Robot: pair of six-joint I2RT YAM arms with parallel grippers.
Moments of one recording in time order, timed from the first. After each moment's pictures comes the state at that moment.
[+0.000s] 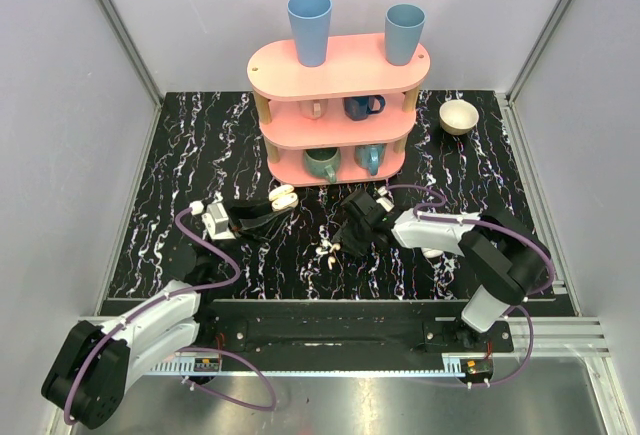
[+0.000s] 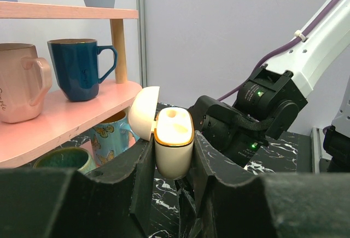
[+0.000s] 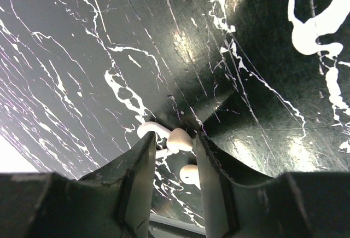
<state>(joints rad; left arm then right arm) -0.47 0.84 0.12 1.28 0.51 -0.31 0.82 1.65 0.84 -0.20 0.07 1.44</state>
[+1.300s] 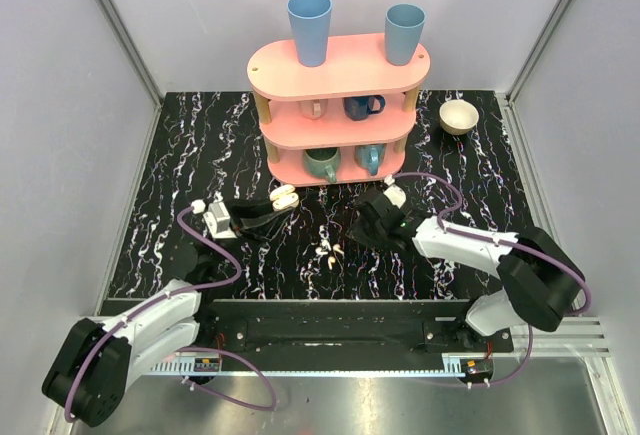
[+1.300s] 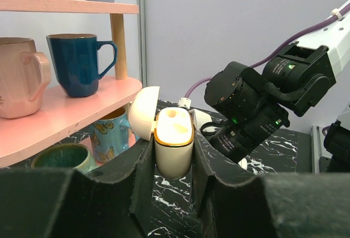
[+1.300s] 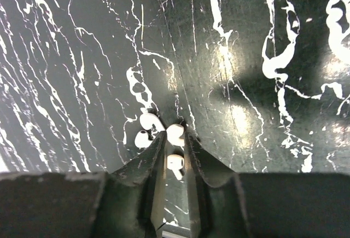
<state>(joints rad) -0.47 0.85 0.12 1.28 0.51 -0.31 0.82 1.45 0.77 -0.21 0.19 1.21</state>
